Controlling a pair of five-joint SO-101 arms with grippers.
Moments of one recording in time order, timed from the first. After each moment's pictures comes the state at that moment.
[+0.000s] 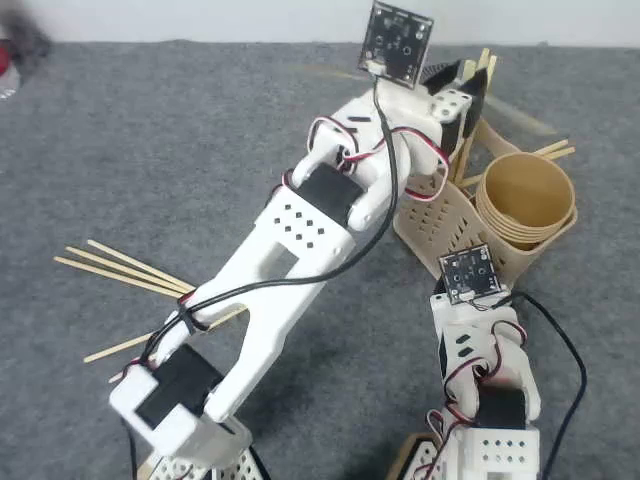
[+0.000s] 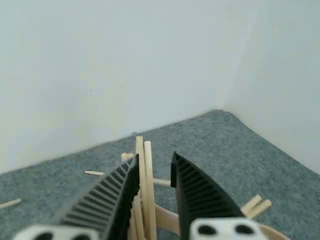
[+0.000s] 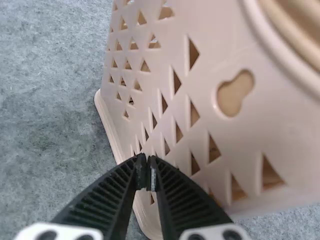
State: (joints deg) left arm 33.3 1.8 -5.4 29.8 16.3; right arm -1.7 -103.2 95.5 48.4 19.7
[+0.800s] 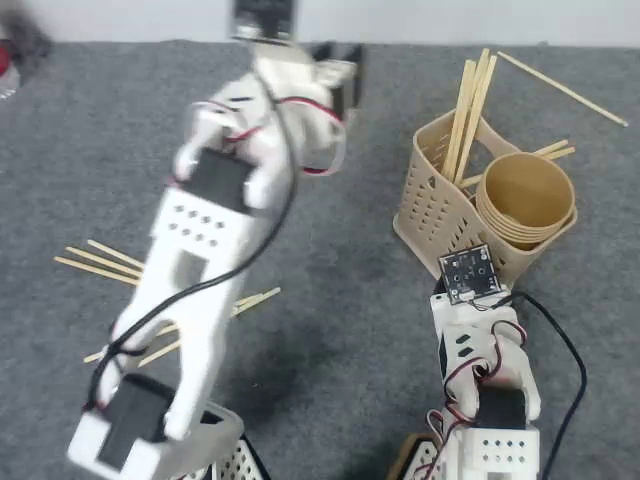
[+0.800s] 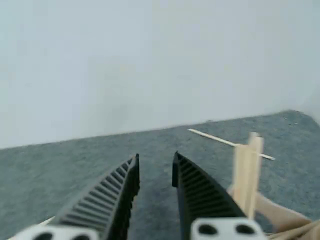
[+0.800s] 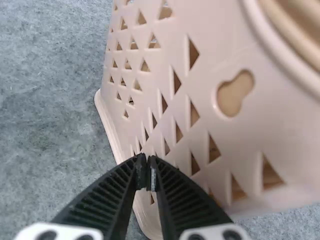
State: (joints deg) left arm 17.2 -10.2 -5.4 50.4 16.3; right arm -1.7 -103.2 95.5 48.4 19.7
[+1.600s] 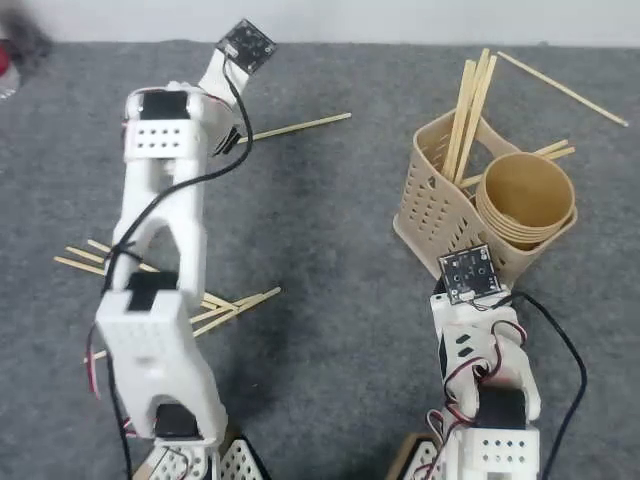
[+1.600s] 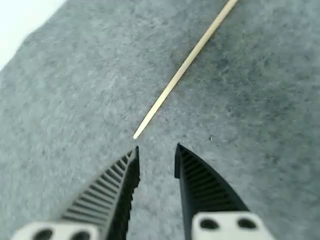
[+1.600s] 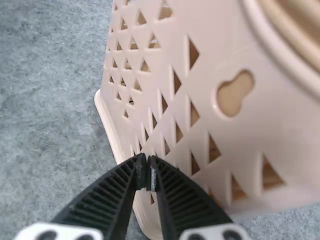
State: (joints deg) left arm -6.5 28.4 -26.9 72.2 -34.2; right arm -1.7 -103.2 95.5 48.4 19.7
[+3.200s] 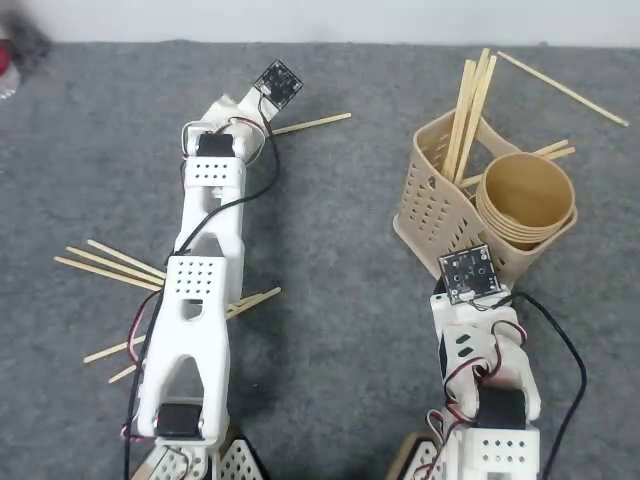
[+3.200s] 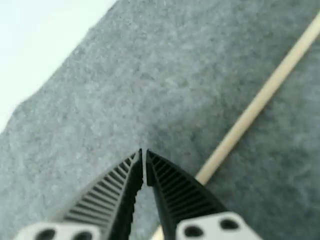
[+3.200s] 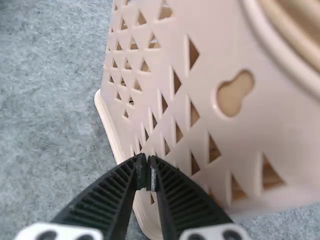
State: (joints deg) left arm -4.4 87.7 -86.0 57.5 -36.2; right arm -1.7 -103.2 95.5 48.4 19.7
